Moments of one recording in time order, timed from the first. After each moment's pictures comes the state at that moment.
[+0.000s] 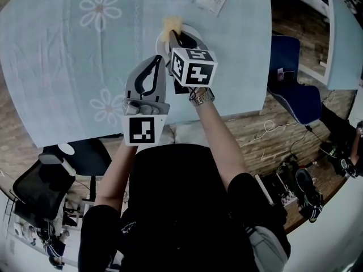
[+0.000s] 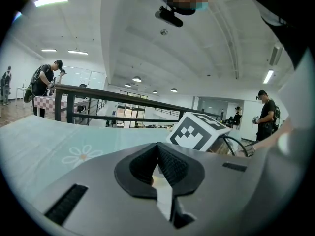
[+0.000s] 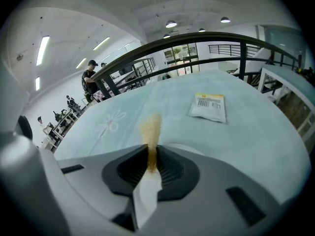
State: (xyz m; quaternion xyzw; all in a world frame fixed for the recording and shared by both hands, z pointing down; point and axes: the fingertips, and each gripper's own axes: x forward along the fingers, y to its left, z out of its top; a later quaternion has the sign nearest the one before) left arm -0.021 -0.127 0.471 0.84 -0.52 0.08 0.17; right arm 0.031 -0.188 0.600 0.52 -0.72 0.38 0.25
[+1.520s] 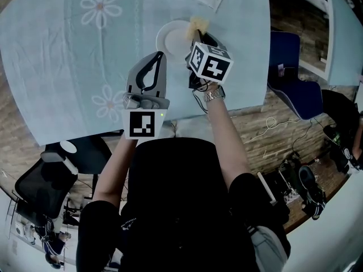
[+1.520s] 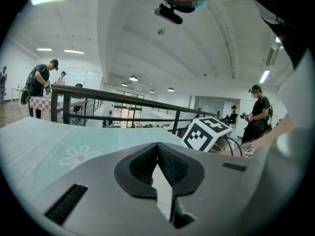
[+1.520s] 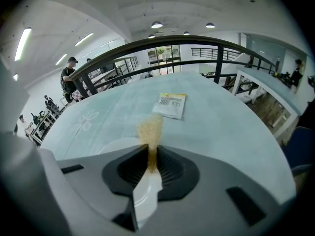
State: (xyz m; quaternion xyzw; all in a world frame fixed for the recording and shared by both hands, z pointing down) left arm -0.016 -0.121 0.465 0.85 -0.50 0.07 0.16; right arm 0.114 -0.174 0.609 0.60 -0.65 0.38 0.28
